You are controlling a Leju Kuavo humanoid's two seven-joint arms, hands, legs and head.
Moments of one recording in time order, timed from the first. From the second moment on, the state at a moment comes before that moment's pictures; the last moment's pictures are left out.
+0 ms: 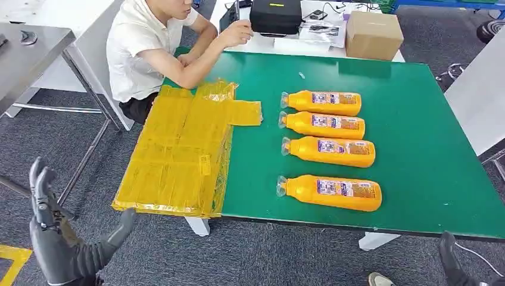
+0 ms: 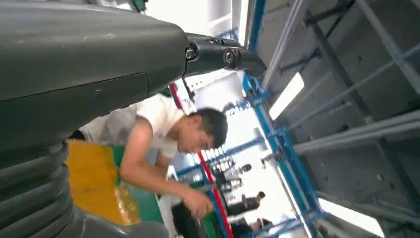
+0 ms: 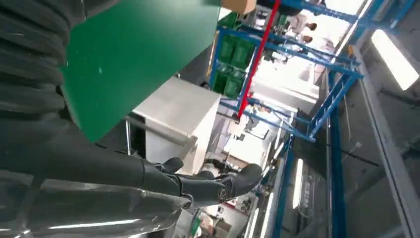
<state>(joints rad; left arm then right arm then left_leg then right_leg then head) 0.36 -0.15 -0.13 -2.10 -0.24 0.40 -0.58 0.35 0.24 -0.42 -1.98 0.29 -0.48 -0.70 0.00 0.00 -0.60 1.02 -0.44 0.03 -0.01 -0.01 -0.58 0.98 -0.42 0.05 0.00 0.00</state>
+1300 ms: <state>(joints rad) 0.10 -0.11 -0.56 -1.62 -0.04 0.34 -0.51 0.04 -0.06 -0.06 -1.37 0.75 -0.67 -0.52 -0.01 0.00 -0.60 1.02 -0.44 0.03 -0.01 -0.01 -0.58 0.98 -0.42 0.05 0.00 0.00</state>
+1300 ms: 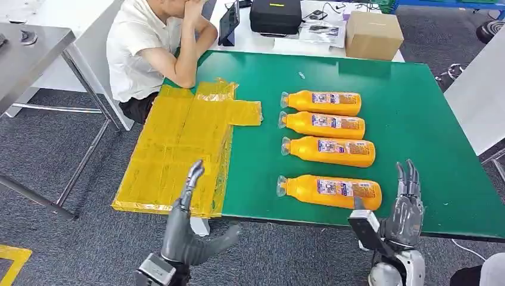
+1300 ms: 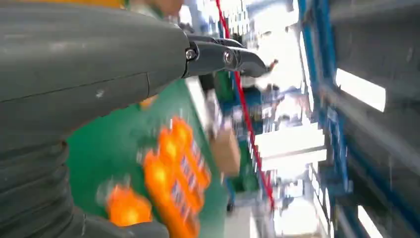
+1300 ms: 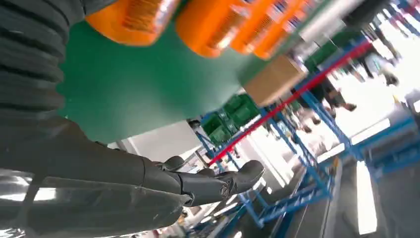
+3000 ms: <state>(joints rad) 0.00 -0.13 -0.66 -1.56 -0.04 0.23 -0.45 -0.12 -0.29 0.28 -1.07 1.17 -0.47 -0.22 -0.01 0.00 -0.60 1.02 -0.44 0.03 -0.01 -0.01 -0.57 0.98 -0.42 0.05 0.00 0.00</state>
